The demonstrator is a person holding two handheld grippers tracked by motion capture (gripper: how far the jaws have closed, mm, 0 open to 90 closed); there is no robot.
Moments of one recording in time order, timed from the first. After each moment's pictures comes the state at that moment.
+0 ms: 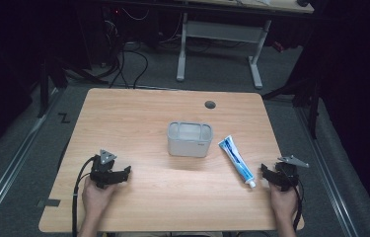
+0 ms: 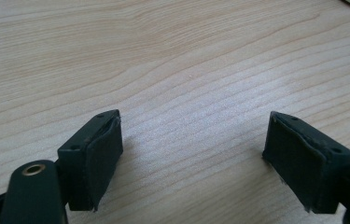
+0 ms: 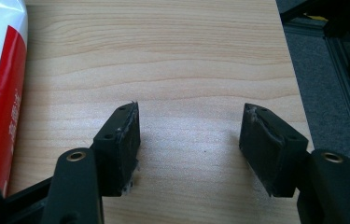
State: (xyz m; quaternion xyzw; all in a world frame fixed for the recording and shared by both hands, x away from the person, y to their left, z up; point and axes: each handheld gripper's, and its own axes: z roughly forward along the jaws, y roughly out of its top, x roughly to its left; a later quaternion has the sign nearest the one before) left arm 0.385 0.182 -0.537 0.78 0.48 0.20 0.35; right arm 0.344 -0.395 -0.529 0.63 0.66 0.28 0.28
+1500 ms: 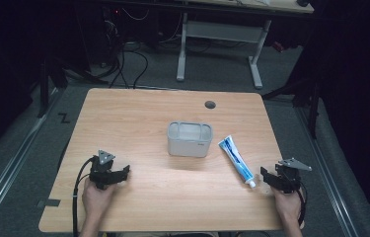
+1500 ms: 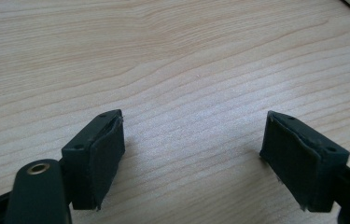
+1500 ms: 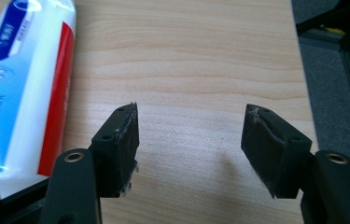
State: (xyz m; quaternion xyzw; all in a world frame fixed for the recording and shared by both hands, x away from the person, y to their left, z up) left arm 0.382 0.183 -0.537 0.77 0.50 0.21 0.35; right arm 0.326 -0.391 -0.516 0.60 0.68 0.30 0.28
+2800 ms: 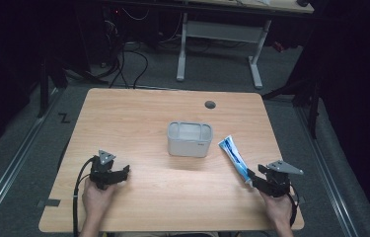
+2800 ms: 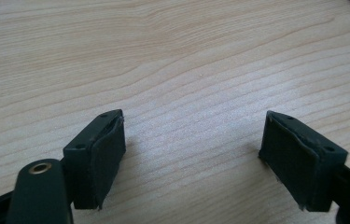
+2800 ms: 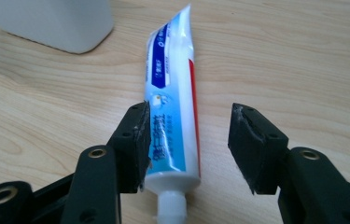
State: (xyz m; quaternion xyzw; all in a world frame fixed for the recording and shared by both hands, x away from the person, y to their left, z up) left arm 0.382 0.181 -0.537 0.76 0.50 0.21 0.34; right arm 0.308 -0.338 -0.487 0.54 0.72 0.35 0.25
